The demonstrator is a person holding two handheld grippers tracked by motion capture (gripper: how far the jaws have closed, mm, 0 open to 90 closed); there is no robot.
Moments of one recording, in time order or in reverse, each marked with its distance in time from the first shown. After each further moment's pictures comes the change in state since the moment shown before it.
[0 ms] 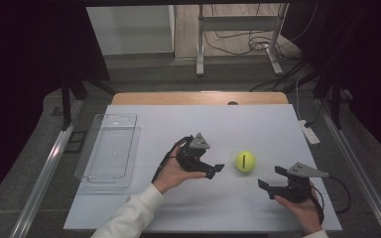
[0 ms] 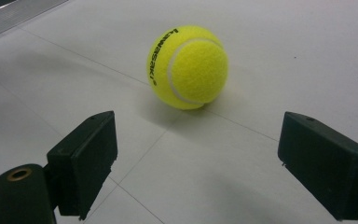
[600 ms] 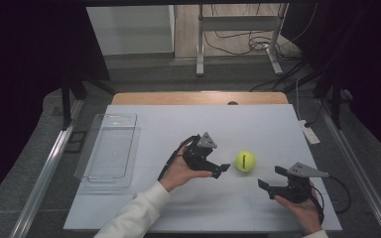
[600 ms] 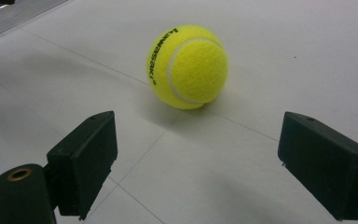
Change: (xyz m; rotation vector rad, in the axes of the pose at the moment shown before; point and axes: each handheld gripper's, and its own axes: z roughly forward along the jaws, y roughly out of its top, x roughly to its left) left arm -0.004 0.010 0.015 0.012 -0.015 0.005; right arm 0.000 0.000 0.000 0.000 0.000 0.002
